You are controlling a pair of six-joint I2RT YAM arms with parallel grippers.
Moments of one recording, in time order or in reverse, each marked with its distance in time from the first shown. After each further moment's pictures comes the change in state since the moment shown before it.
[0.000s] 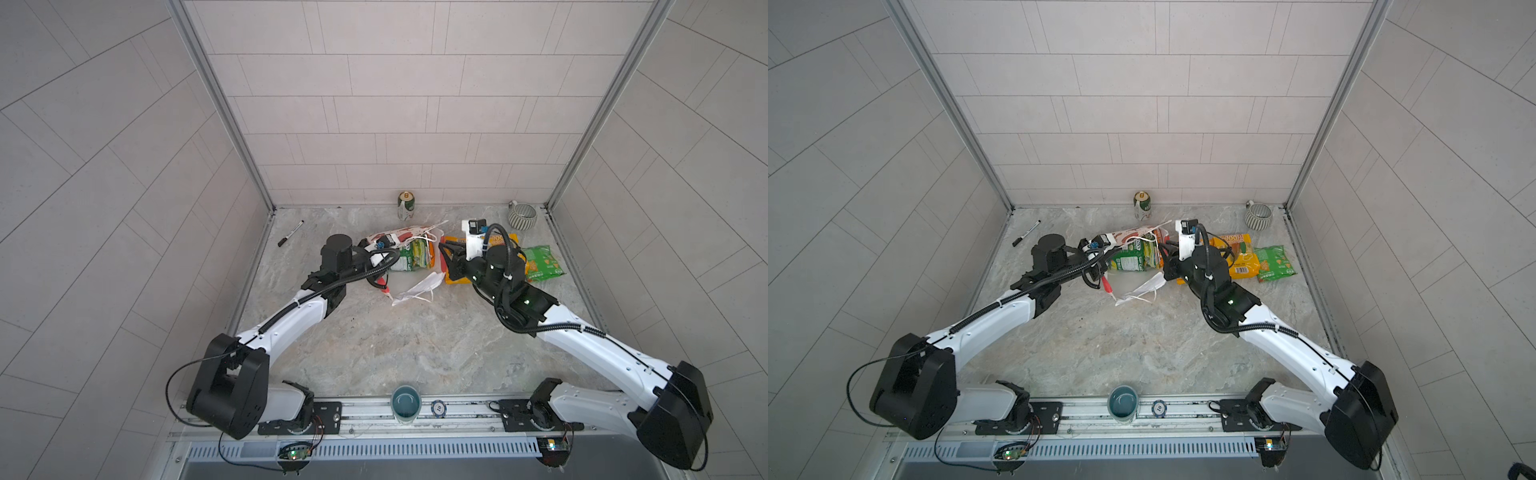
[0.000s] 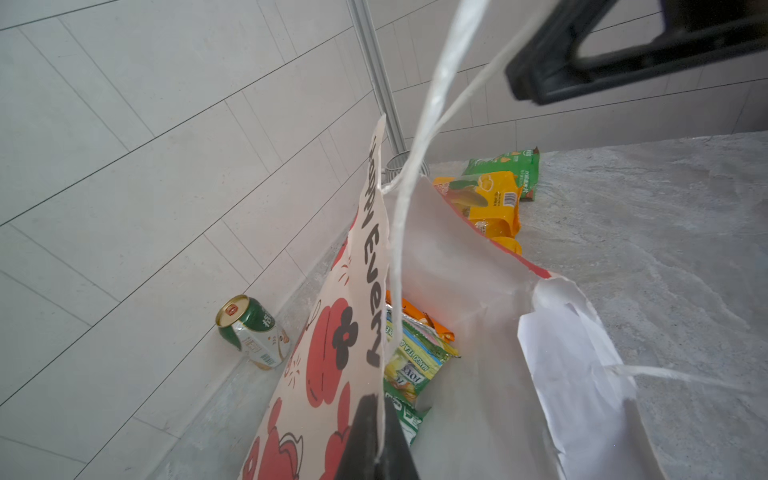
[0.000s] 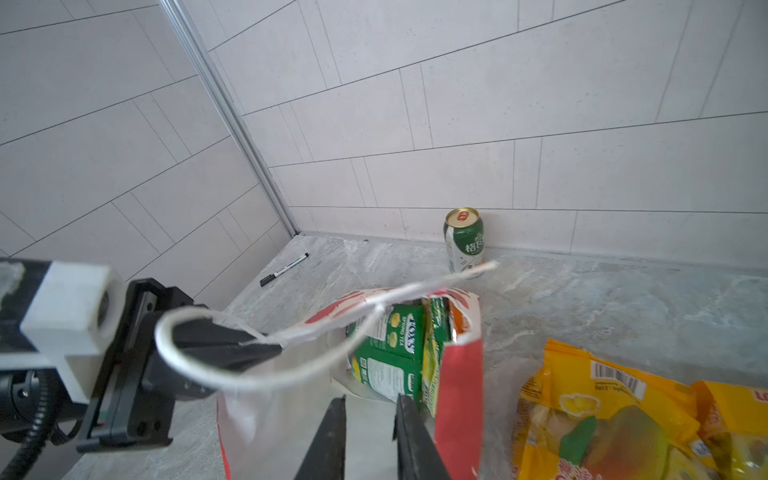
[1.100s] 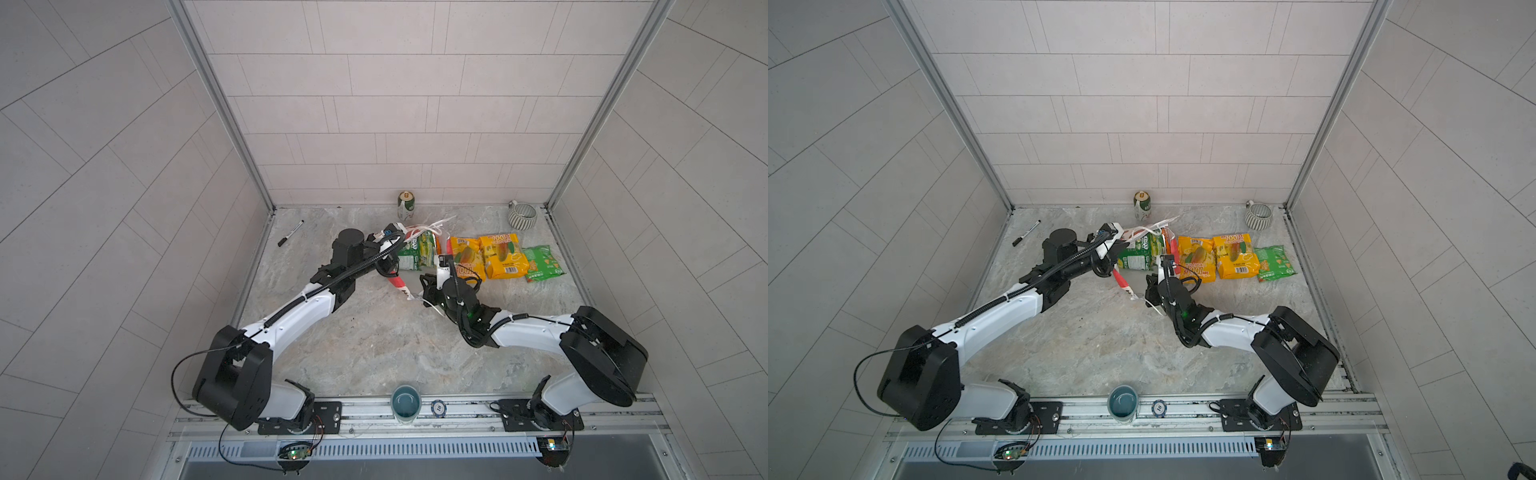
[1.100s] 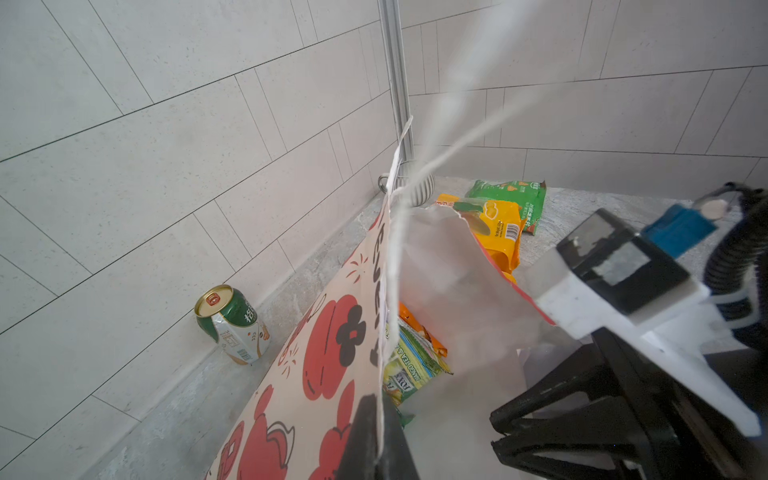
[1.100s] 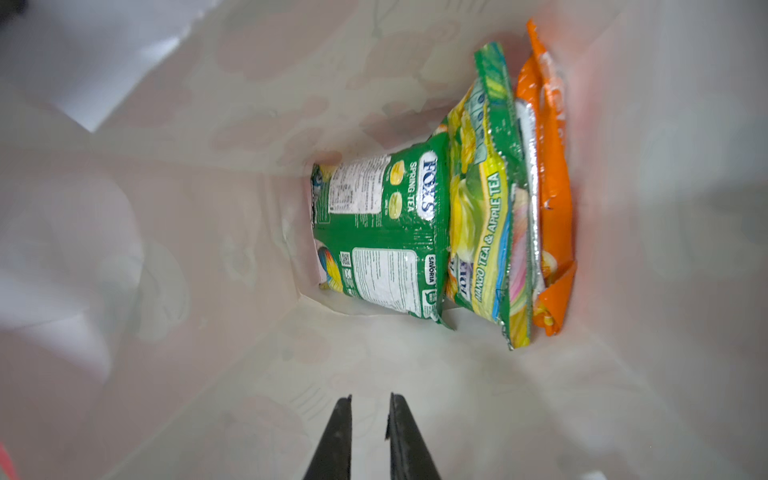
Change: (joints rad) left arm -0.050 0.052 0.098 -0.045 -0.097 -0.173; right arm 0.146 0.348 -0.267 0.455 0.230 0.135
